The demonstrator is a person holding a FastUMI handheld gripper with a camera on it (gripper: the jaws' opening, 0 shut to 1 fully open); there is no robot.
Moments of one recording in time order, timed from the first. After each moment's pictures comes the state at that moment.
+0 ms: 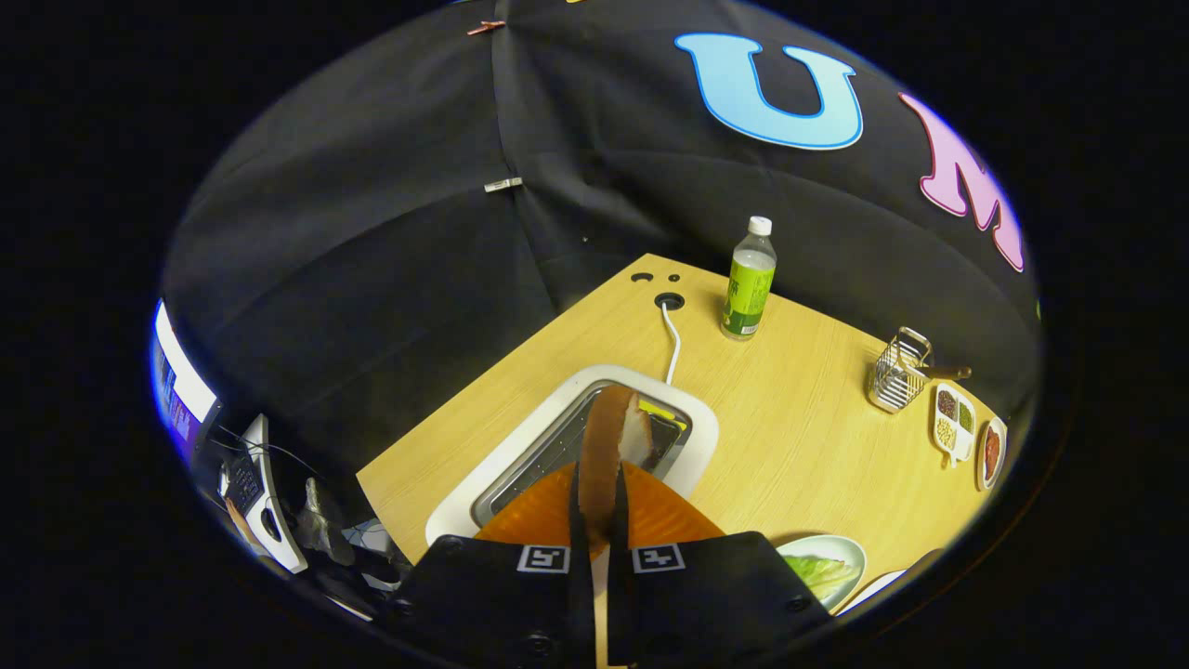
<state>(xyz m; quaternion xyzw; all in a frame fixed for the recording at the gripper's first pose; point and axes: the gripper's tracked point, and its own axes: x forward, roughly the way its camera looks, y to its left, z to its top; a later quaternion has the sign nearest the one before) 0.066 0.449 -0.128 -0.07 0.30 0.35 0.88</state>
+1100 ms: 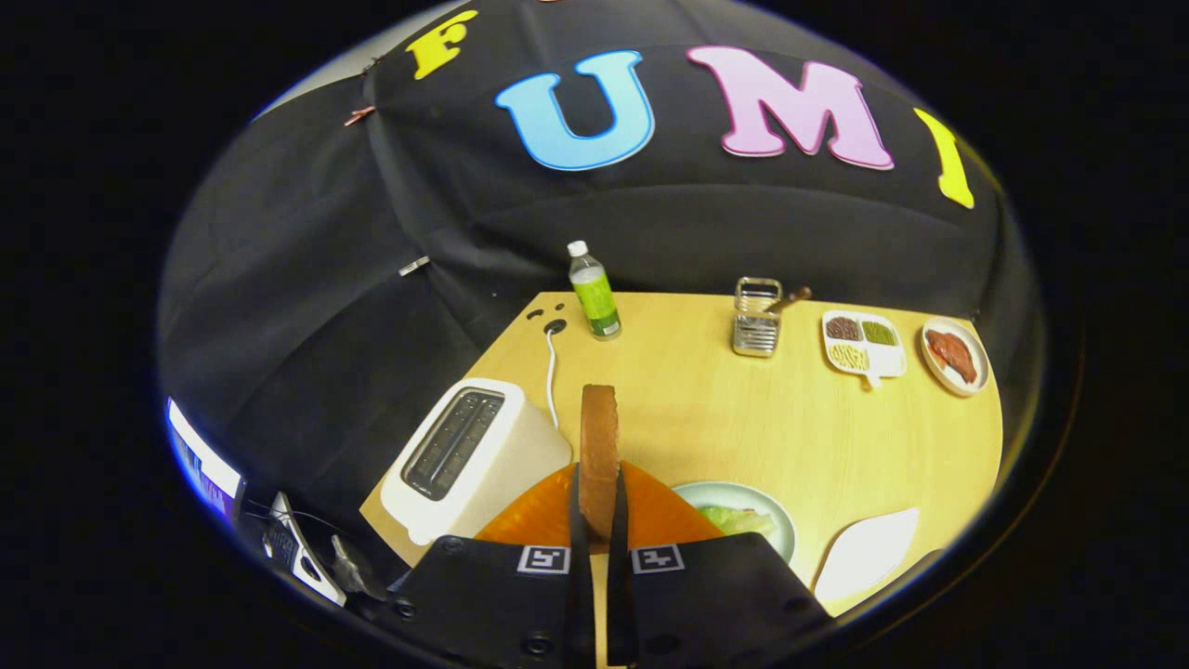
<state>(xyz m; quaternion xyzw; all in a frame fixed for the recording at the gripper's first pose) 0.070 0.257 -0.116 0.08 0.30 0.24 0.92</state>
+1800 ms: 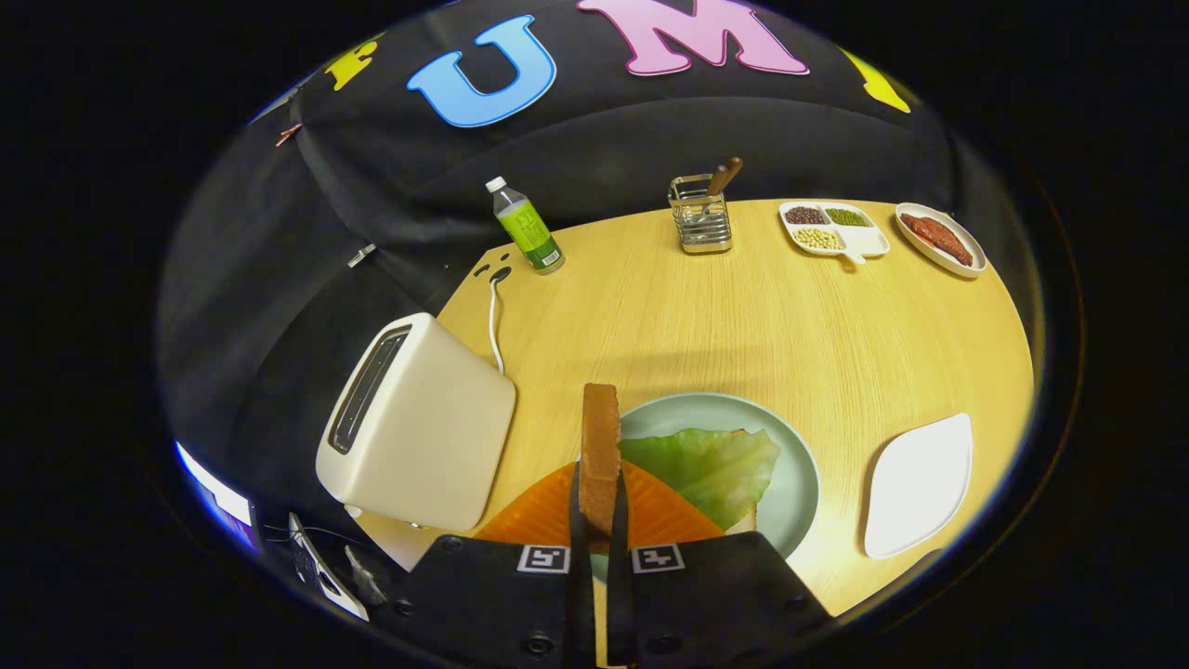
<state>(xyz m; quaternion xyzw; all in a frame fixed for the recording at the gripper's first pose) 0.070 0.225 -0.223 0.13 0.38 0.20 0.89</state>
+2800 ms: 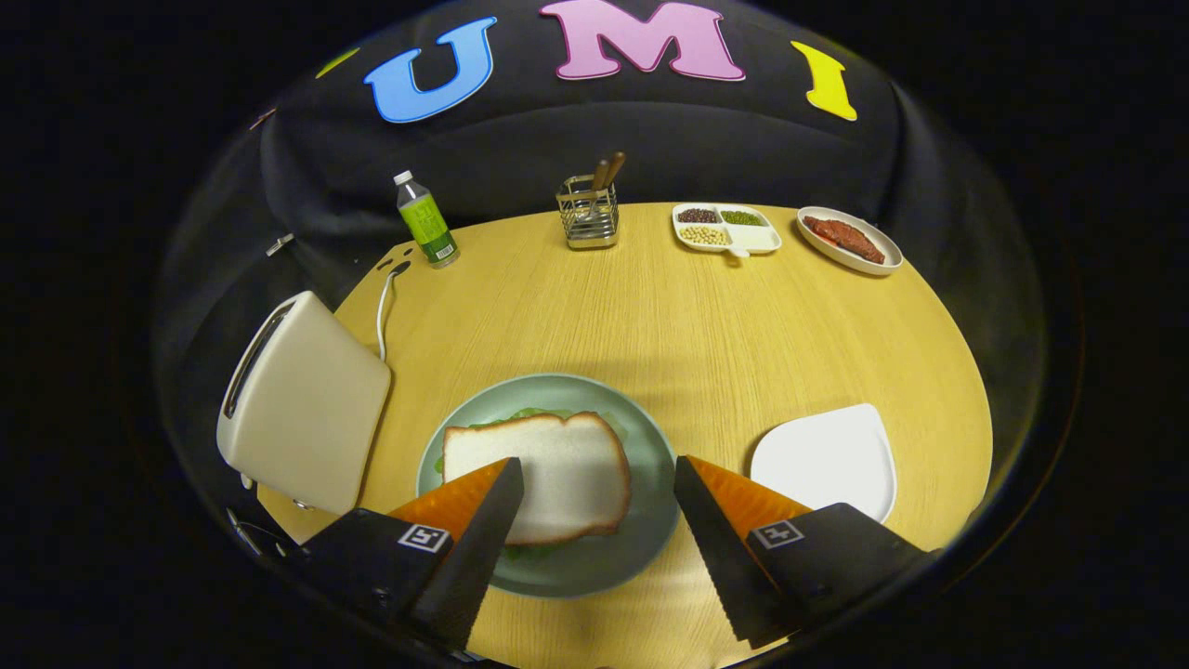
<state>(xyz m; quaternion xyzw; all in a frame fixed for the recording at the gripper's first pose) 0.073 0.129 -0.256 0.06 0.35 0.08 0.93</state>
